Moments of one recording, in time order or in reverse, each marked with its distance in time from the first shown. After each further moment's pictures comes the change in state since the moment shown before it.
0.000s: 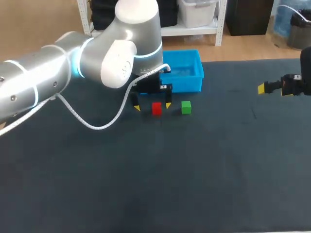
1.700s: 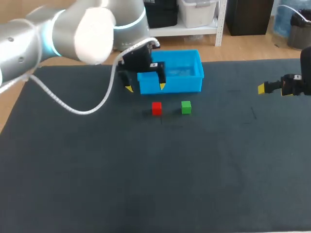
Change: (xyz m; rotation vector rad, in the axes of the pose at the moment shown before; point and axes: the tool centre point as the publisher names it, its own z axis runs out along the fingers) left arm -0.003 0.008 -0.094 0.071 -0.011 0.073; right arm 0.000 0.000 0.000 0.000 0.000 0.000
